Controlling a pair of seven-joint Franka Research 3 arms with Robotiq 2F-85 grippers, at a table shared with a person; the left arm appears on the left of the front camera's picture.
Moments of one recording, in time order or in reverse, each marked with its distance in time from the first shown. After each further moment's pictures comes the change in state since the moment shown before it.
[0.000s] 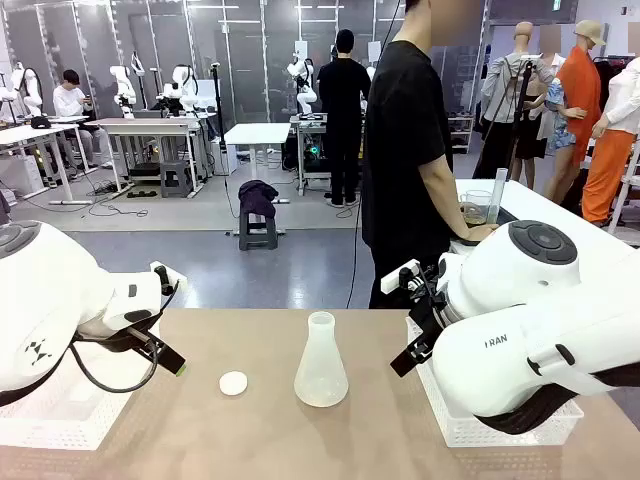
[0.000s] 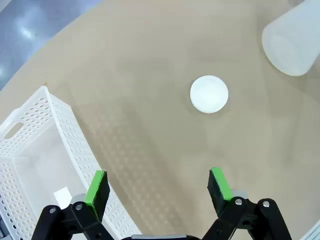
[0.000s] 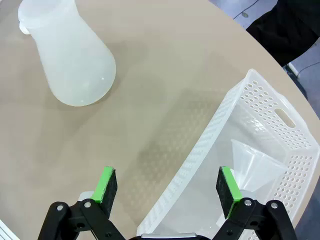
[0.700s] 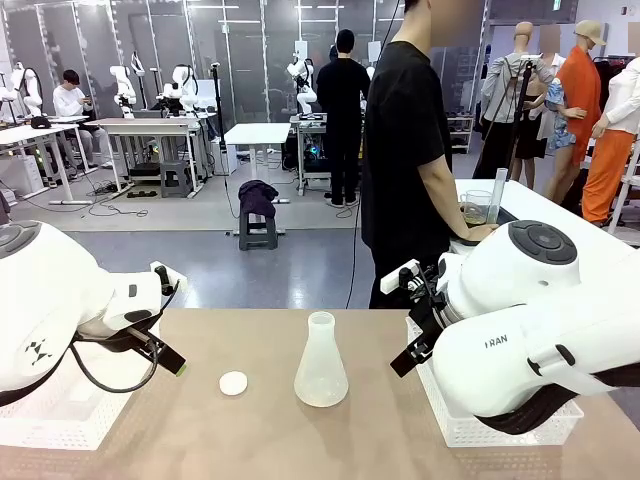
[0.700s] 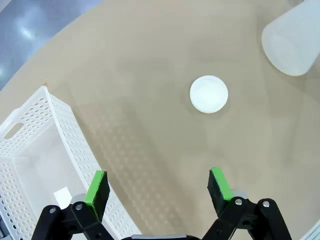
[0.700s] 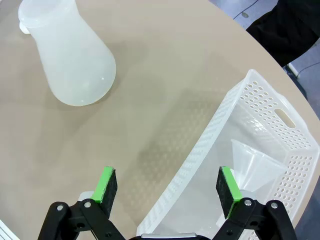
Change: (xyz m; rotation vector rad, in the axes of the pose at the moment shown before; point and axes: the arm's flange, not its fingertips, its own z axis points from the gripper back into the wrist) left arm 0.000 0.000 0.000 0.000 0.000 -0.001; right arm 0.000 0.000 0.000 0.000 0.000 0.003
